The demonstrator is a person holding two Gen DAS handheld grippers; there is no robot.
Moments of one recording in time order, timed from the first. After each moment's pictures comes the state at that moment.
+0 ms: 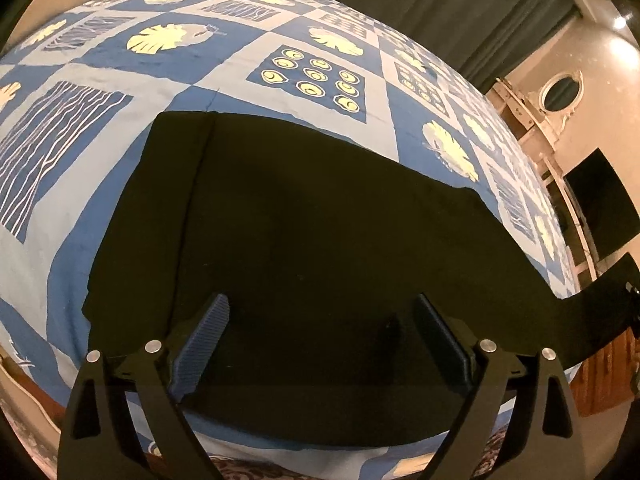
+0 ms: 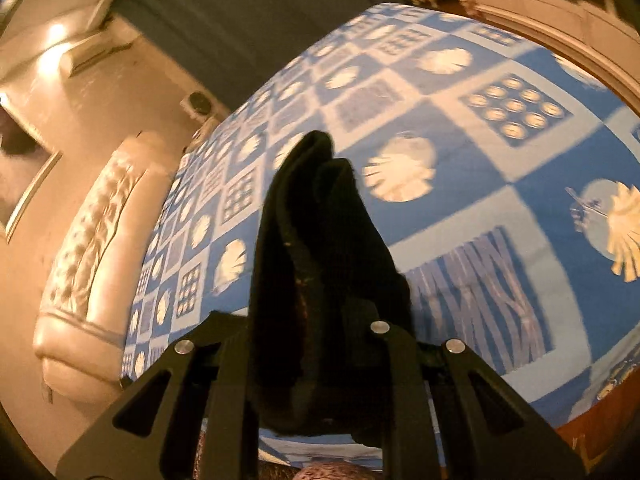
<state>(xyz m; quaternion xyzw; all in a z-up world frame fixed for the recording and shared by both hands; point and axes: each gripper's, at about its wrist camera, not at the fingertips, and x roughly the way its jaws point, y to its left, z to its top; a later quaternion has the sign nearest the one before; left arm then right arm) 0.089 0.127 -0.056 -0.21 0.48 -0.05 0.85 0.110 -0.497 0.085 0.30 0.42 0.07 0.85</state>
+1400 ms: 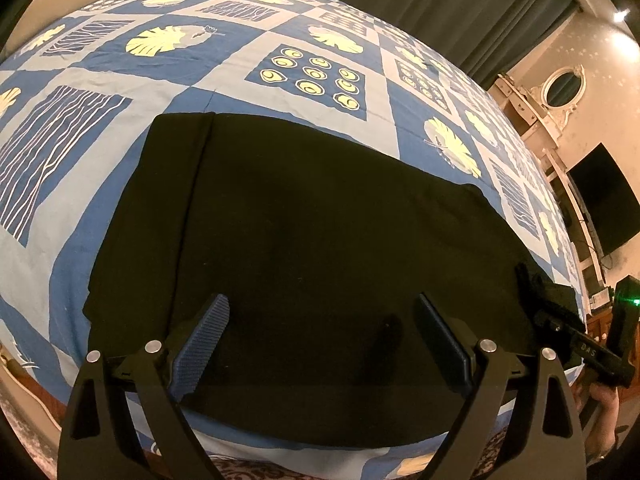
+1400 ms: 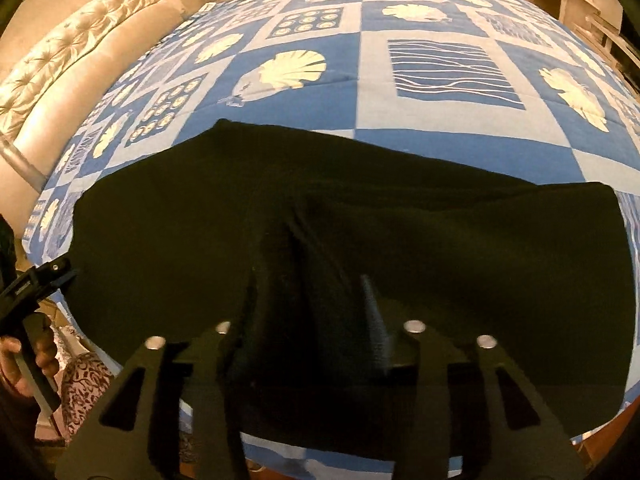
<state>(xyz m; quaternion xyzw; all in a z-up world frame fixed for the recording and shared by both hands) 0.089 0.123 -0.055 -0.19 0.48 -0.05 0.85 0.118 -0.192 -0.058 0.06 0.54 0.10 0.84</state>
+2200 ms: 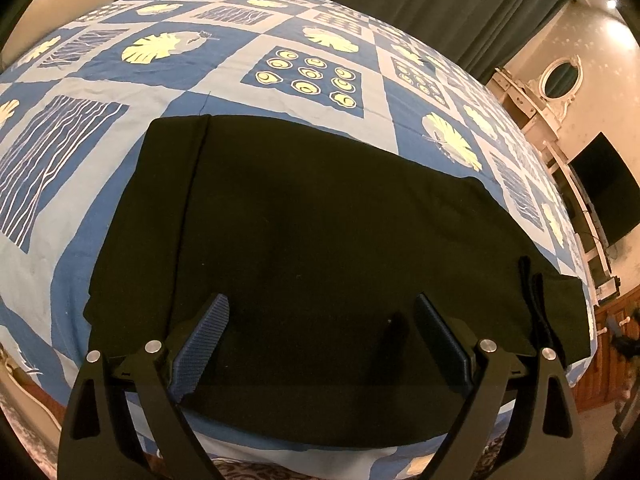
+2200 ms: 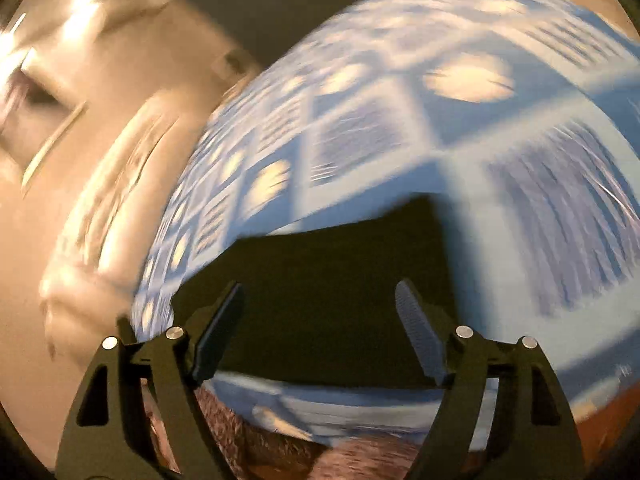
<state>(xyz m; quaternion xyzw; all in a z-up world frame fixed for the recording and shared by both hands) 0.087 0.121 -0.057 -0.18 0.48 -0.05 0.86 0.044 -0.420 0.005 0.32 0.44 0.11 0.83</state>
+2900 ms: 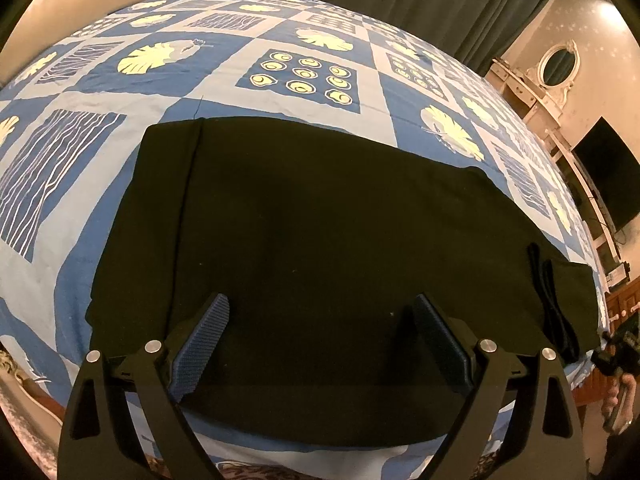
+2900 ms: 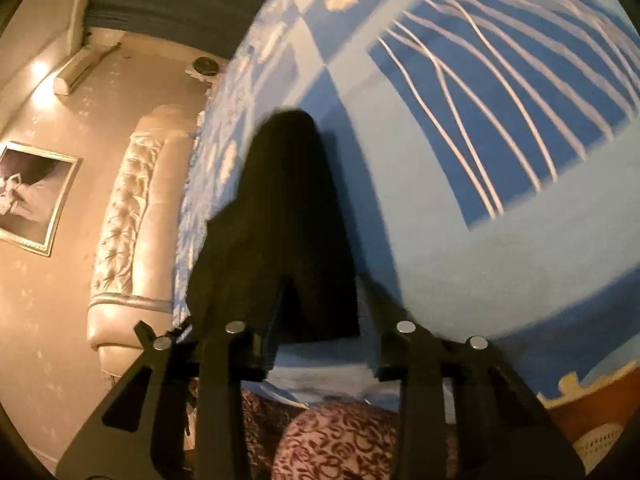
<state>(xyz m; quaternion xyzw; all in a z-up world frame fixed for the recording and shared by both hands) 0.085 0.114 -0.059 -0.15 0.48 -0.05 0.86 0.033 -0.458 -0.091 0.43 0.48 0.15 0.75</state>
